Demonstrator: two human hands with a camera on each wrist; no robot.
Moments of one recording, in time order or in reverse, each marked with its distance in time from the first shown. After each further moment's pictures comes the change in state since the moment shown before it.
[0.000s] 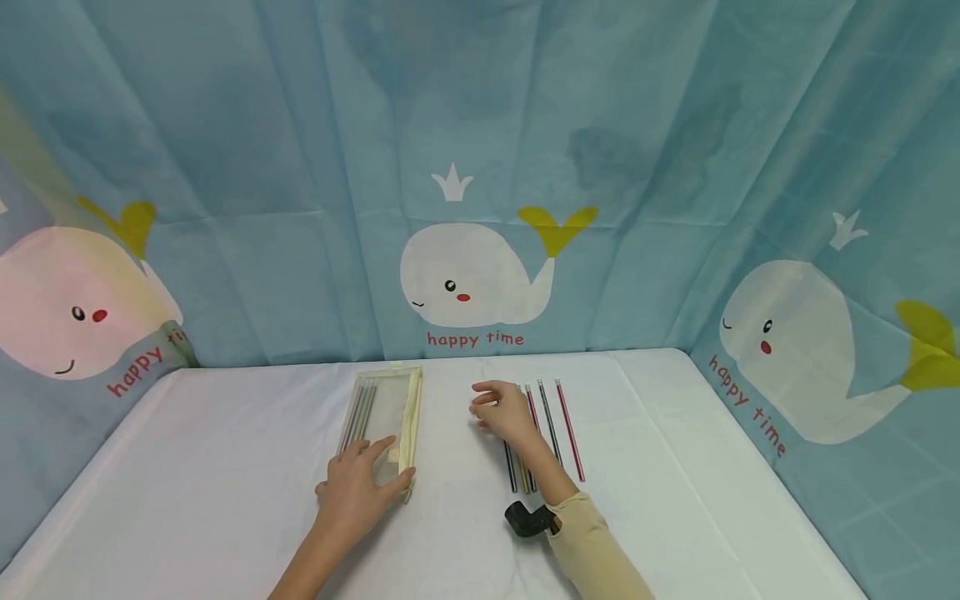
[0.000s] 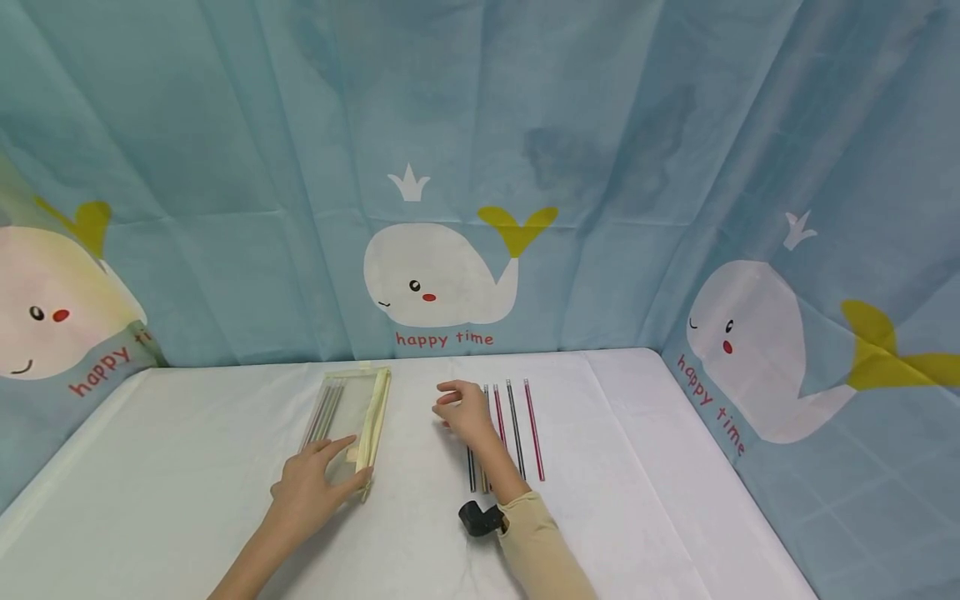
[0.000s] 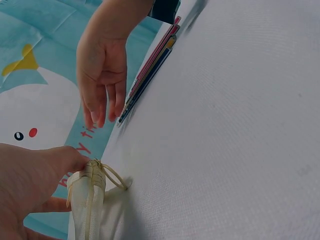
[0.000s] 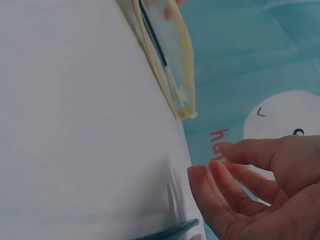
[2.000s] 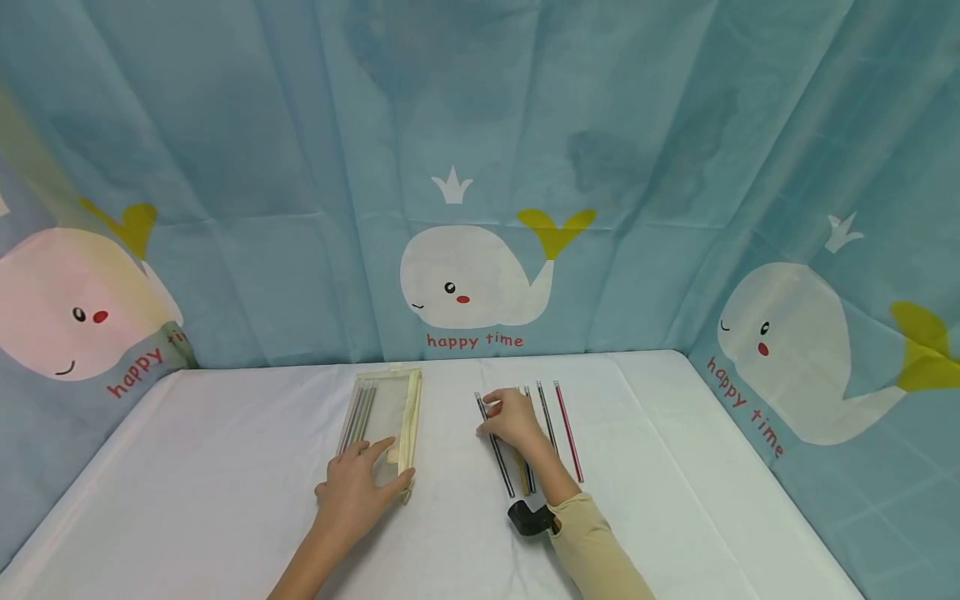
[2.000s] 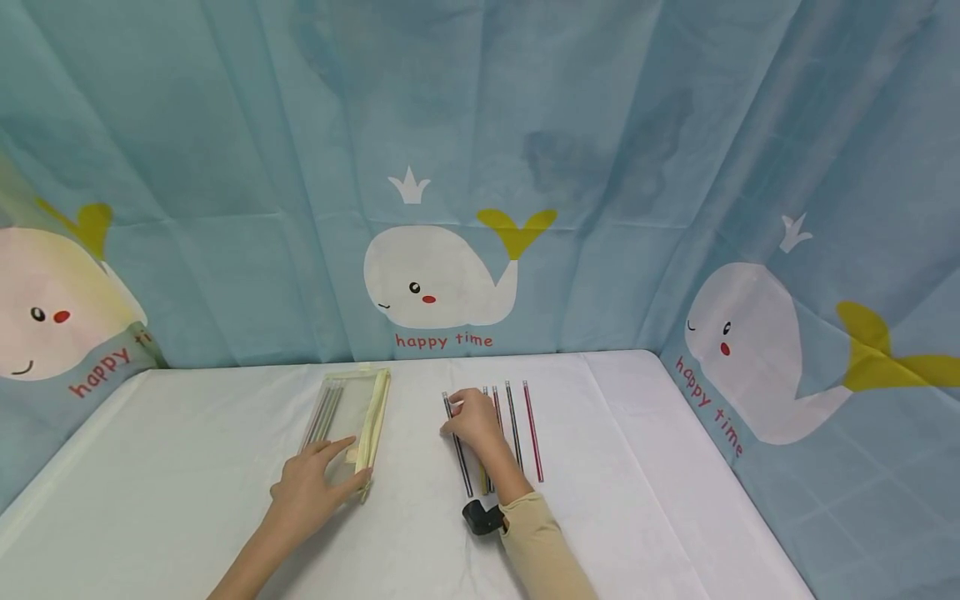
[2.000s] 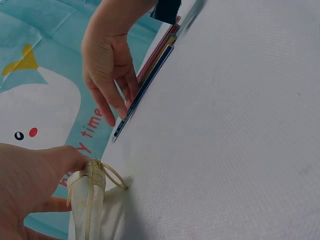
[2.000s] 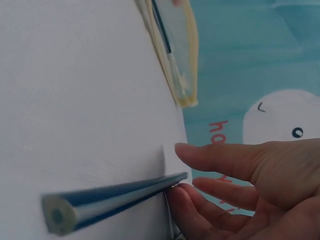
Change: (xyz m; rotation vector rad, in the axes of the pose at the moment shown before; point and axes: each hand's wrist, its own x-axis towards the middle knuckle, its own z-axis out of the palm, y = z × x) left_hand 0.000 -0.002 0.000 -0.011 -0.001 0.010; right_hand -0.003 0.001 -0.008 -0.345 -0.013 0.044
